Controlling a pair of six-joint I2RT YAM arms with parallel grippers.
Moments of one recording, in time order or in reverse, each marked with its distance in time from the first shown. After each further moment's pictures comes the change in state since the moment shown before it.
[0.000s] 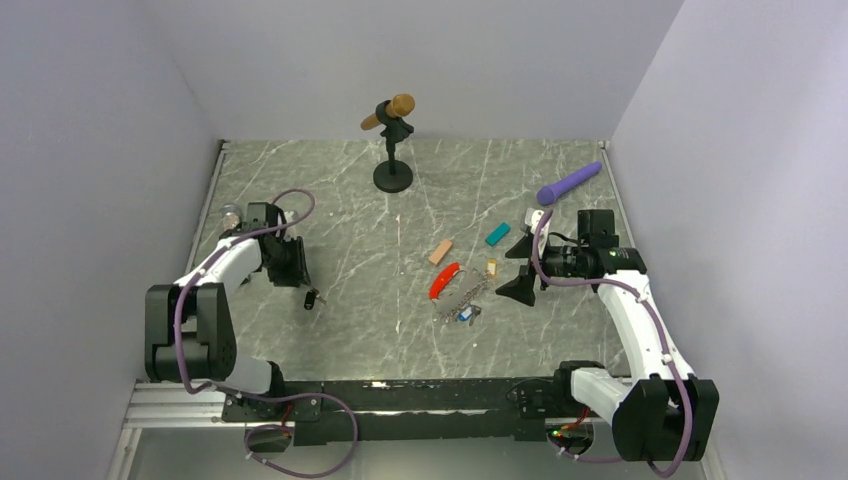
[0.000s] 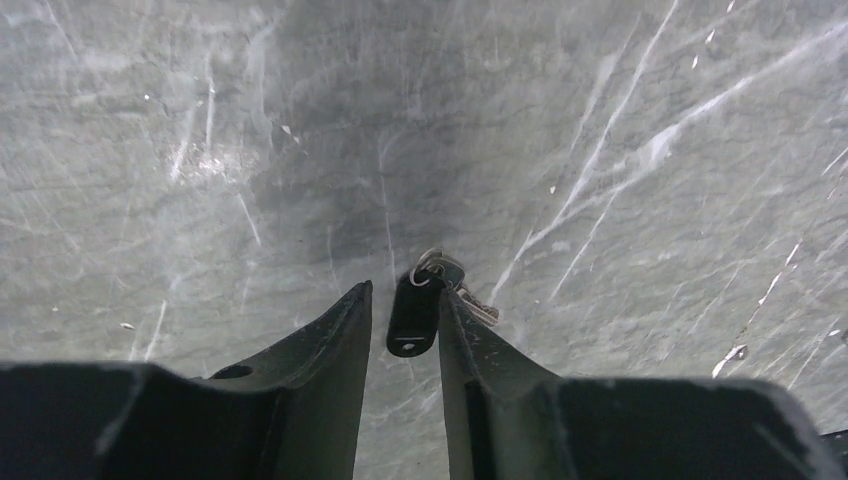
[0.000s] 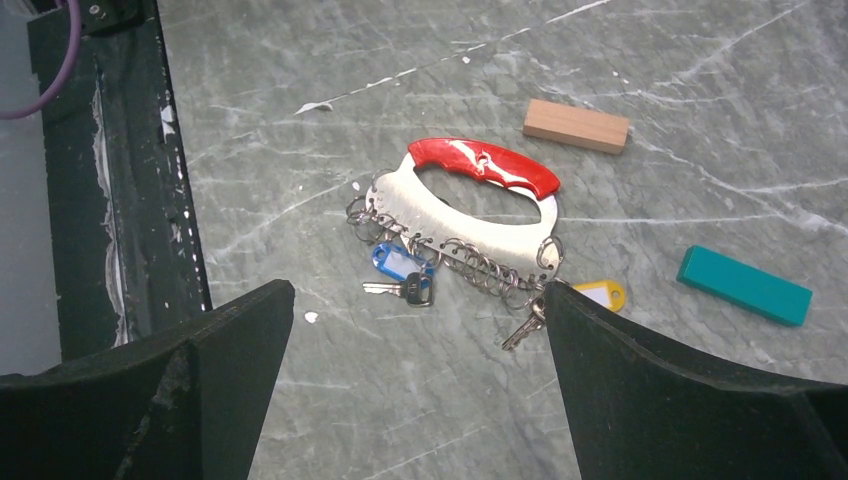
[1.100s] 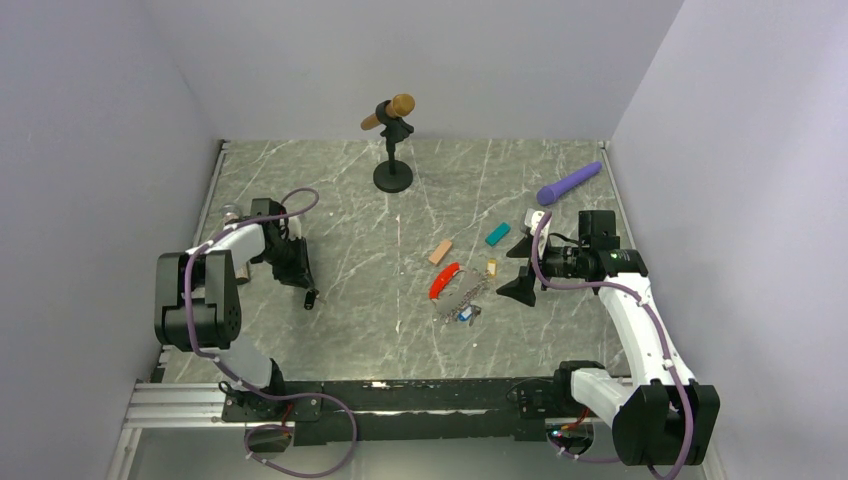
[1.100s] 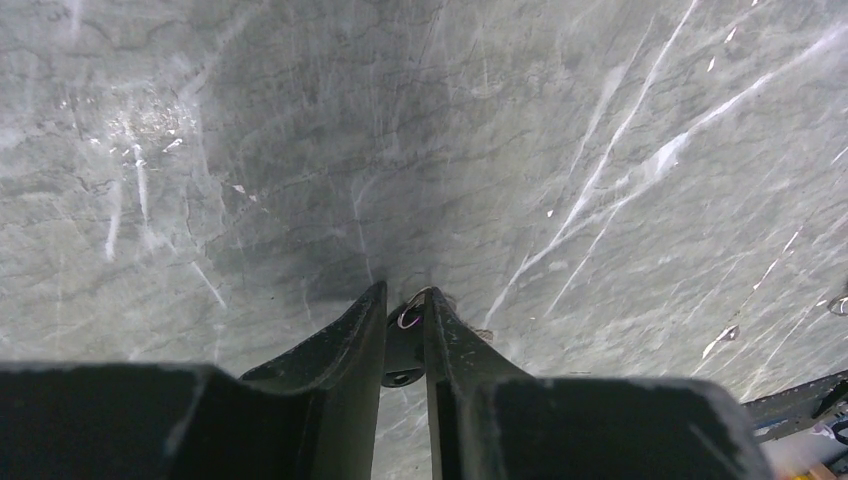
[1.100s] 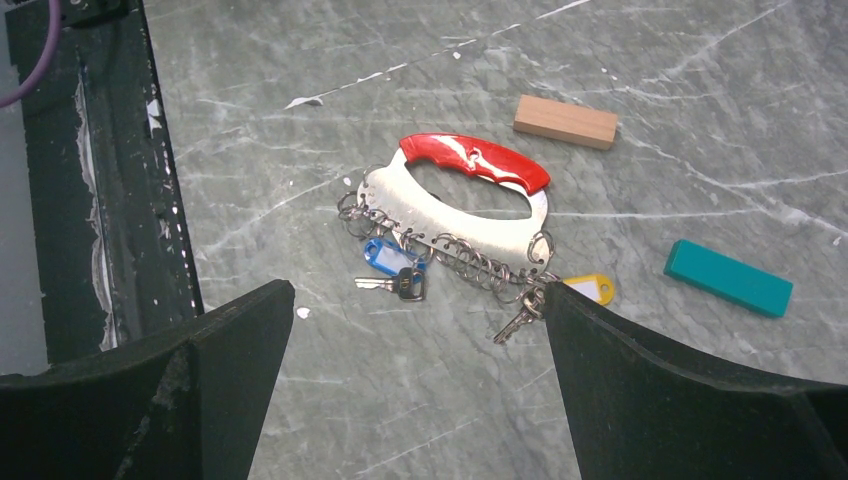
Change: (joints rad) left arm 0.030 0.193 0.095 -0.037 0.106 0.060; right arm 0.002 -0.020 0.000 0.000 0.025 -0.002
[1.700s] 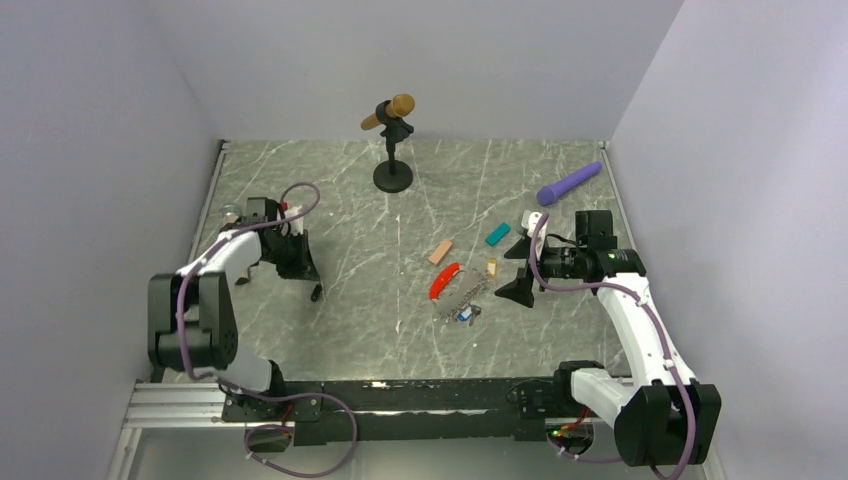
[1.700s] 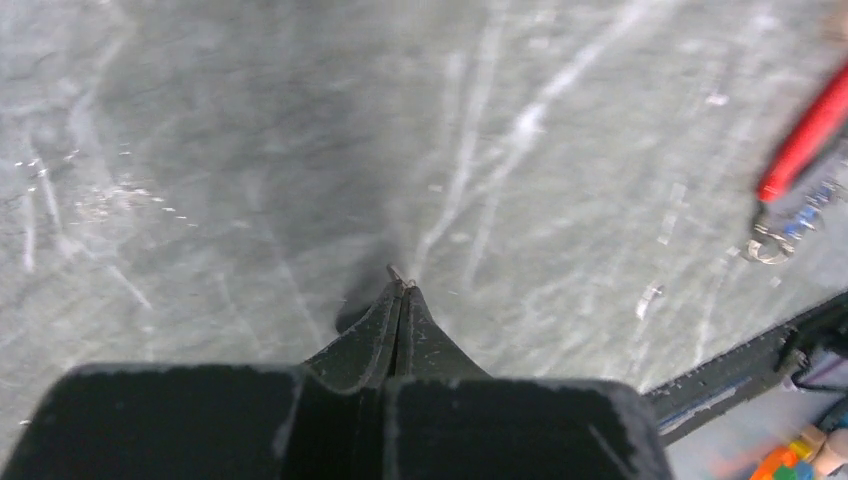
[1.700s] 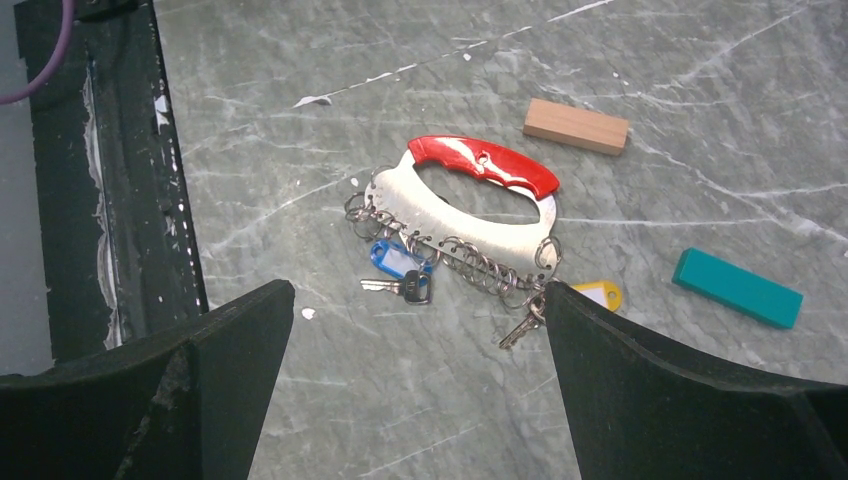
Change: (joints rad) left arm -0.002 -0.063 -0.021 0.016 0.109 0.020; right arm 0.027 0.000 0.000 0.000 0.005 -0.001
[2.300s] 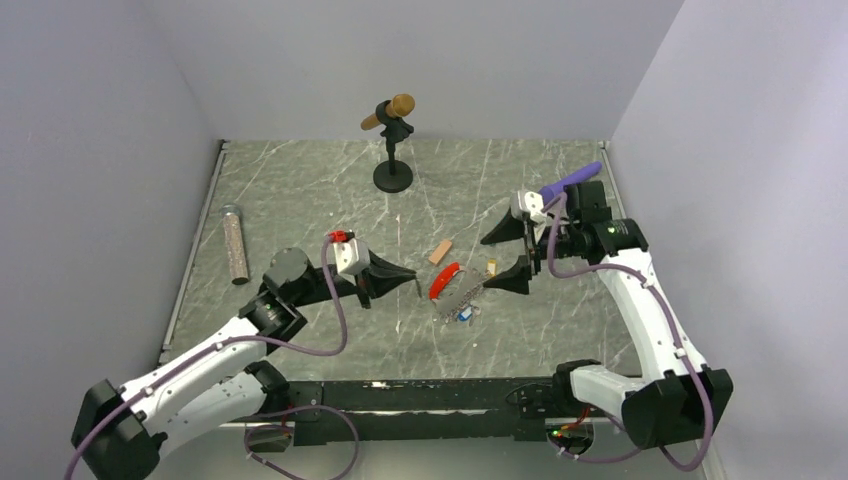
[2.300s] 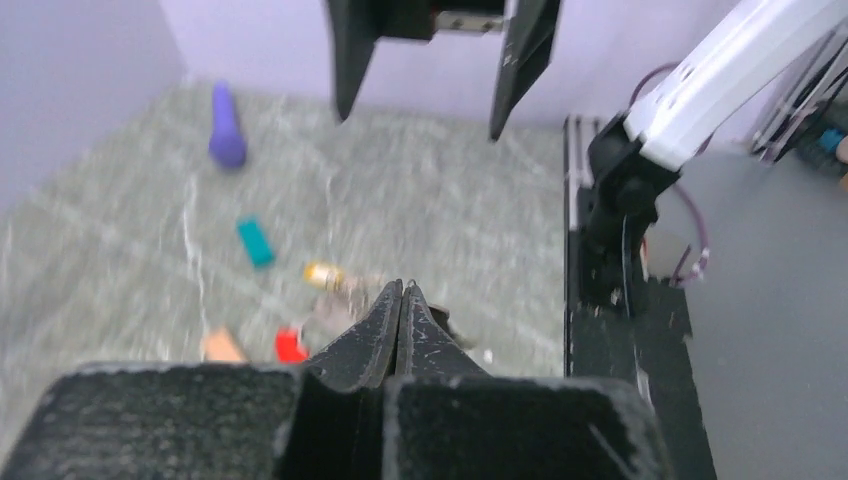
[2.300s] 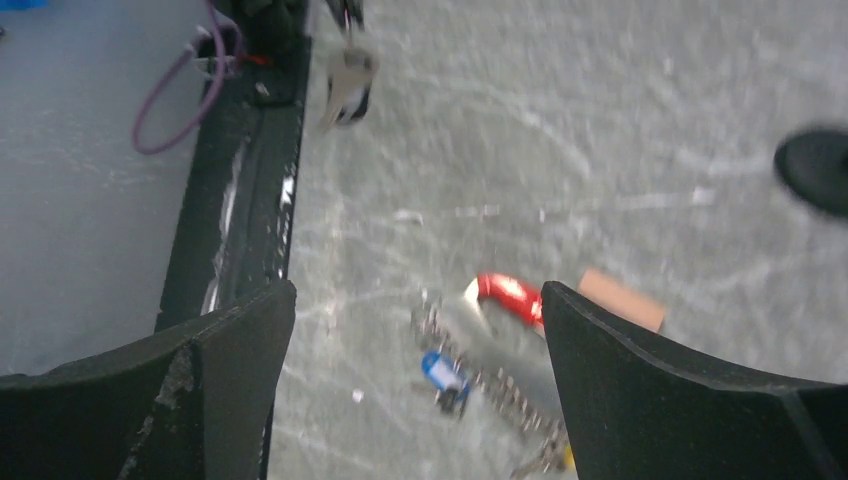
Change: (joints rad) left arm -0.709 -0.737 -0.359 0.930 0.228 0.000; right arm 0.092 0.087 0.209 -0.178 -0.193 -0.090
